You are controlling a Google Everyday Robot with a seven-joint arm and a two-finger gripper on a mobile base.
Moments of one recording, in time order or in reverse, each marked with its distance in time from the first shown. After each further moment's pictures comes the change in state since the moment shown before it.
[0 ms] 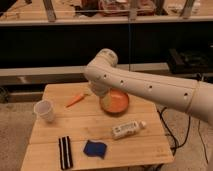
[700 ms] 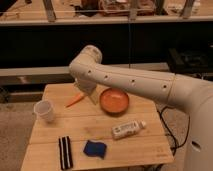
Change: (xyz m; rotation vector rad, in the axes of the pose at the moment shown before) arm -0.038 -0.045 0.005 0.018 -0.034 -0.144
